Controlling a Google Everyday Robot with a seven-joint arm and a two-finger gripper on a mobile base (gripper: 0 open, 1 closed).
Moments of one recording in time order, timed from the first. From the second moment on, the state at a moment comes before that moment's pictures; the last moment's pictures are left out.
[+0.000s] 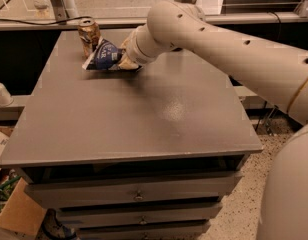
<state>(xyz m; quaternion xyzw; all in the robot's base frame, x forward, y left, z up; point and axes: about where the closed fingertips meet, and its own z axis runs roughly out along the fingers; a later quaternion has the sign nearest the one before) 0.721 0.084 0.849 -0.65 0.63 0.02 0.42</state>
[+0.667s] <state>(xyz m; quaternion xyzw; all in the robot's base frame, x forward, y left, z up) 0.728 0.085 0.837 -0.65 0.64 0.02 0.41</state>
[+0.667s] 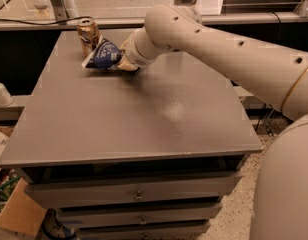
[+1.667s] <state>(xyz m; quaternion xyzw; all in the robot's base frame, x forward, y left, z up) 0.720 0.083 0.847 -0.66 0.63 0.02 0.40</state>
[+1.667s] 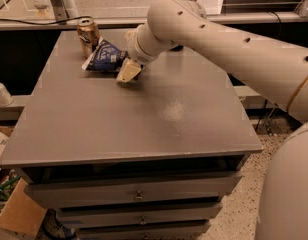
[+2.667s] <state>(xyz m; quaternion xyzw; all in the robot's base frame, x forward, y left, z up) 0.720 0.083 0.851 -0.66 0.63 0.02 0.40</state>
